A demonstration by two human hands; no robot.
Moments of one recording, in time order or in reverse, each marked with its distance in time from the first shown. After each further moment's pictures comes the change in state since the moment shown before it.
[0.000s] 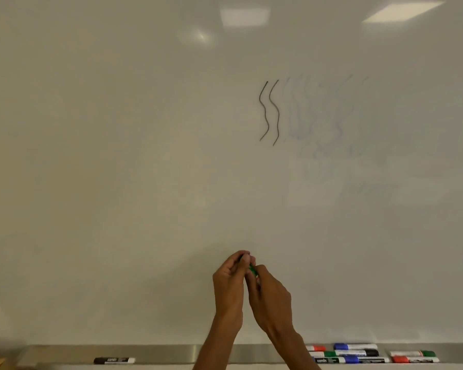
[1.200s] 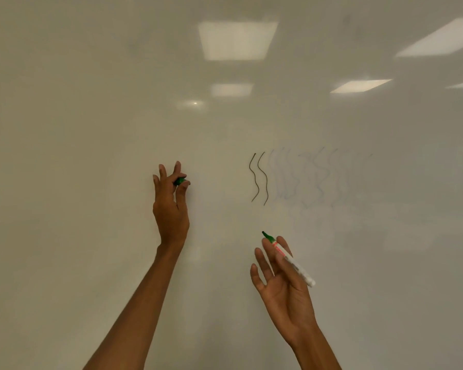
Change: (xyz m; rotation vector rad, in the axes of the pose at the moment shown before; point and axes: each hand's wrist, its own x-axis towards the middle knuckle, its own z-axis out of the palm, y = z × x) left_hand 0.152 0.233 0.011 0.465 0.194 1.186; right_hand 0.075 -0.108 -0.126 1.825 -0.074 0.268
